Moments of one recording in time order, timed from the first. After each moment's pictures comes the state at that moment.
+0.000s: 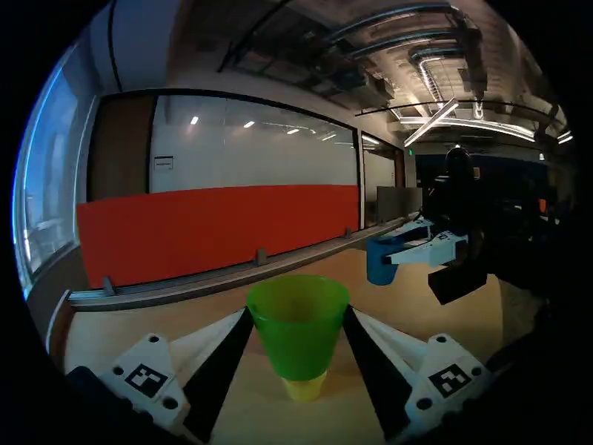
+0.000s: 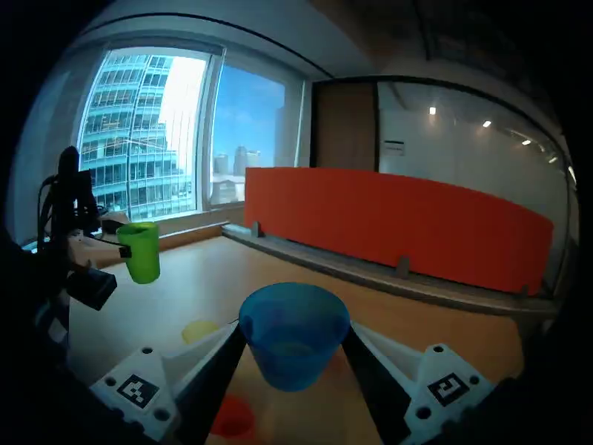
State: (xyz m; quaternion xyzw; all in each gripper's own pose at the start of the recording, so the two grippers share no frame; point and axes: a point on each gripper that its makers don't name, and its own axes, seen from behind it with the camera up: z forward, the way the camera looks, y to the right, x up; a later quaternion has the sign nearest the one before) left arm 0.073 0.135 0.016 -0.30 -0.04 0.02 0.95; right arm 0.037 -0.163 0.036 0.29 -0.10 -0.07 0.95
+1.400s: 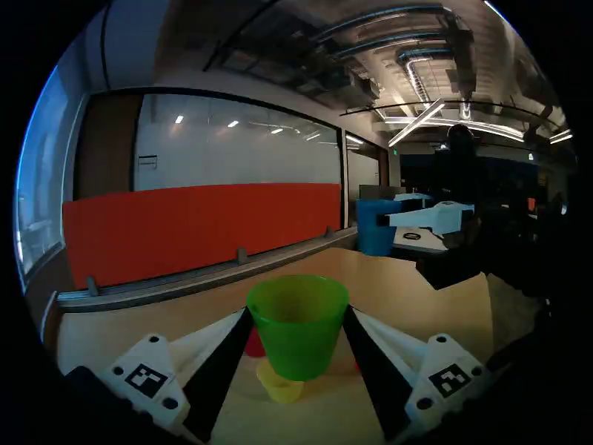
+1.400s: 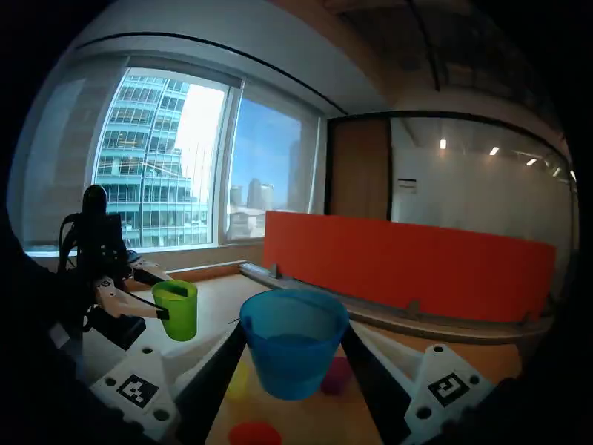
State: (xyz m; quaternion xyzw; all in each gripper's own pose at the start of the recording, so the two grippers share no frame) left arm 0.063 0.163 0.008 -0.34 -0.04 0.02 0.94; right arm 0.102 -0.197 0.011 0.33 -0.02 -0.06 0.94
